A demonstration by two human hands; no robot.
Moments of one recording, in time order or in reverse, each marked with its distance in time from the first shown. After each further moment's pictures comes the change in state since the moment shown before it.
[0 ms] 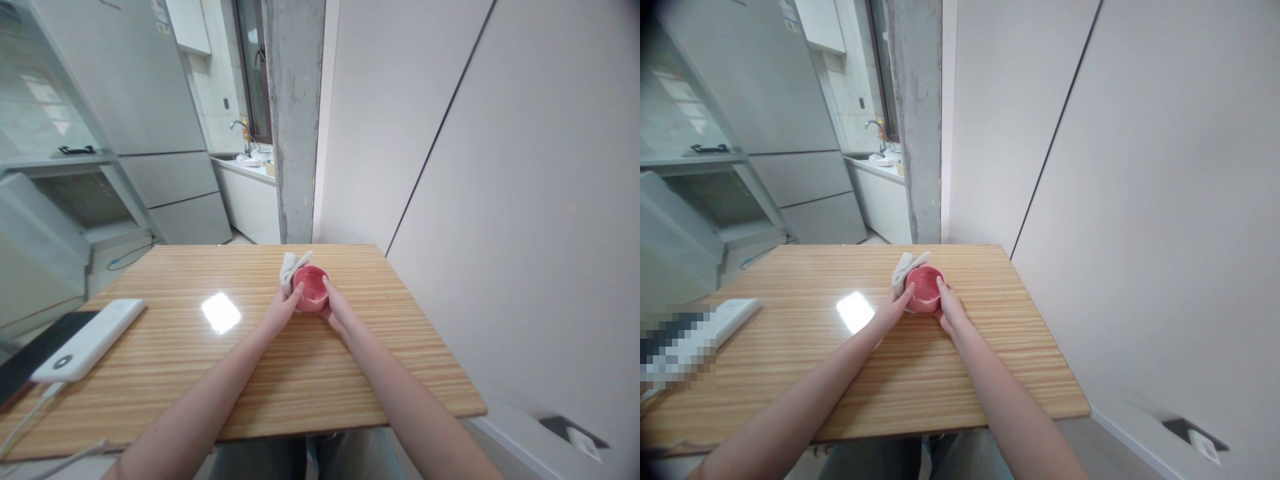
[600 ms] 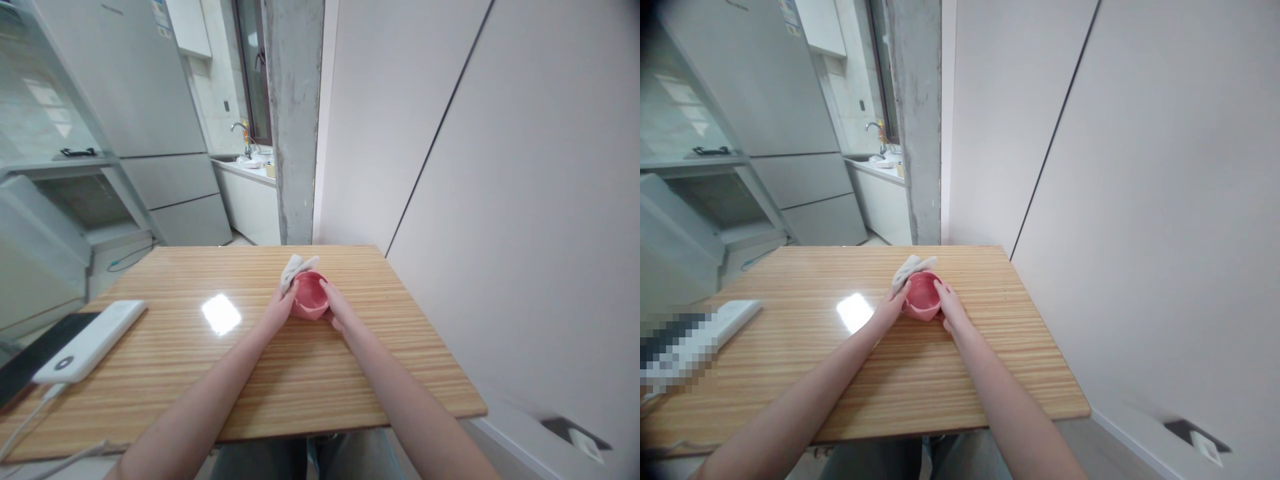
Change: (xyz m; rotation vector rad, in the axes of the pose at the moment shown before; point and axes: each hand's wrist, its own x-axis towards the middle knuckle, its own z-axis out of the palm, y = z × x) left_hand 0.002 0.006 -0.003 0.027 -0.016 -0.082; right_hand 0.006 0.002 -0.008 -0.186 0.015 -0.043
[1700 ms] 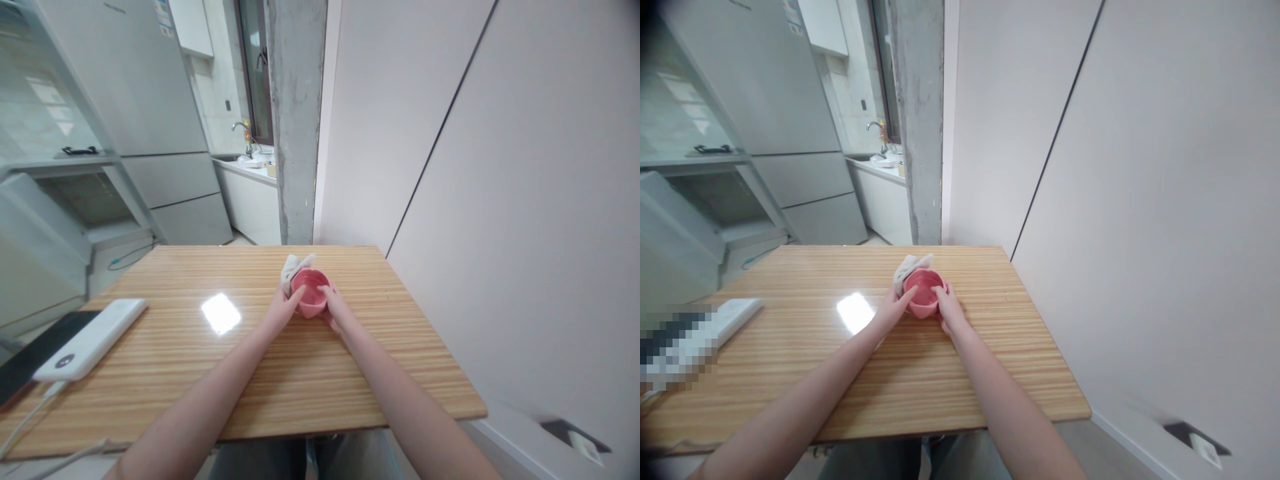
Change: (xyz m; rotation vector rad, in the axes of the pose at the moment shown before) left_hand 0.001 -0.006 0.000 -0.008 0.003 0.133; right_hand -0.006 0.002 0.004 -0.022 0.053 -0.016
